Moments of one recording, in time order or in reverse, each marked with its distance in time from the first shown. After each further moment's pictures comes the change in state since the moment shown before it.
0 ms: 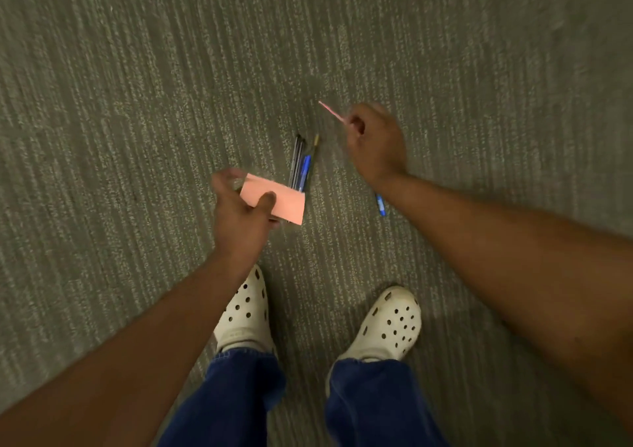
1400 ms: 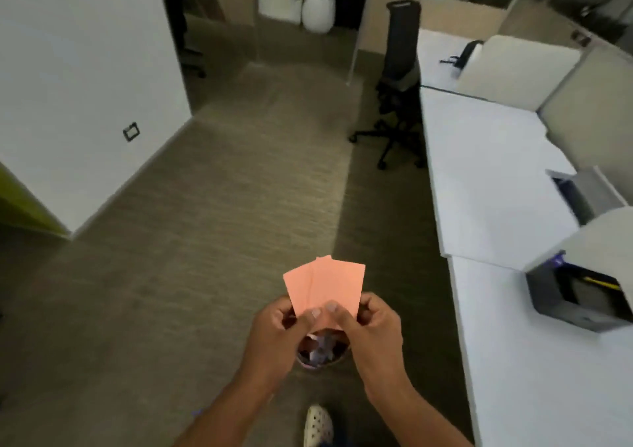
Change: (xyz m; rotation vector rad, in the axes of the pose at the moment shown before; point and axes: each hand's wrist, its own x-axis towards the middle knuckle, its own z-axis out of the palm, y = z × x) left_hand -0.681 0.524 0.071 0.330 -1.331 0.502; right_hand -0.541 -0.313 -0.715 0.870 1.215 0.729
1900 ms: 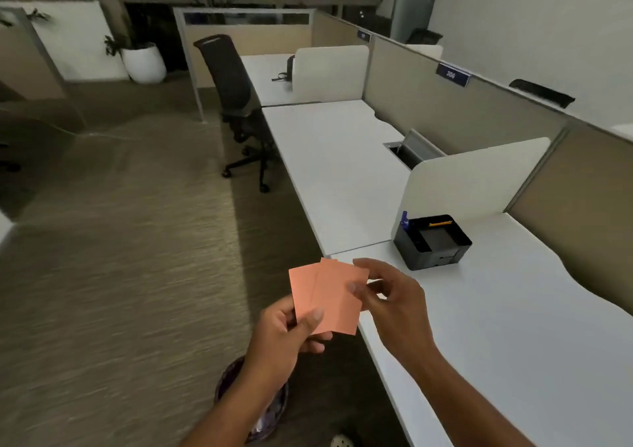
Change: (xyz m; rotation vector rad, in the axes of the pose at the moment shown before) left_hand 0.052 0.034 0.233 0.154 -0.493 0.017; right_hand 0.050 -0.010 -0.252 -0.158 0.452 -0.237
